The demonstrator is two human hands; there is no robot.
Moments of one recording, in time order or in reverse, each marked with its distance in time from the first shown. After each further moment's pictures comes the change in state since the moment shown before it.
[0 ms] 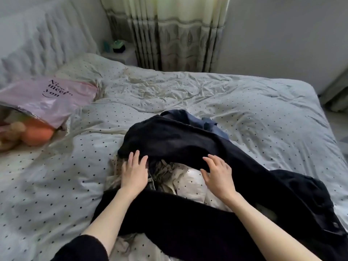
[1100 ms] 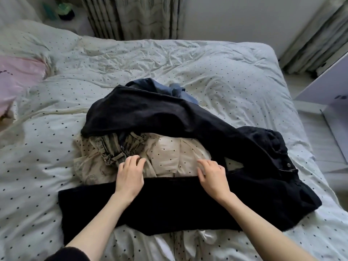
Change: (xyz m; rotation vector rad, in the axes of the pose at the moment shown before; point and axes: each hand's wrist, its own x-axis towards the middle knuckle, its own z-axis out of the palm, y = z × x) left_hand -0.080 0.047 0.053 -0.068 0.105 0.312; right_hand -0.114 0.057 0.036 0.020 -0.002 0.160
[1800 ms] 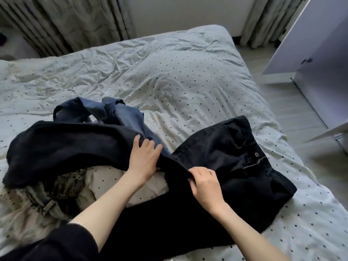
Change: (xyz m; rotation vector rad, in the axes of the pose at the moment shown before) left_hand 0.142 0.213 0.014 0.536 -0.113 0.472; right_hand 0.009 0.144 -0.019 0.020 0.242 -0.010
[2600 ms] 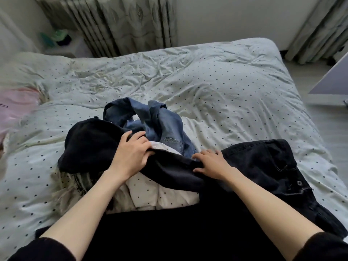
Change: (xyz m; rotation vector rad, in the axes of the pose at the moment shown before) left_hand -0.058 -0.123 -0.001 -0.283 0.303 -0.155; right_hand 0.133 -0.040 0.019 -0.144 -0.635 -0.217
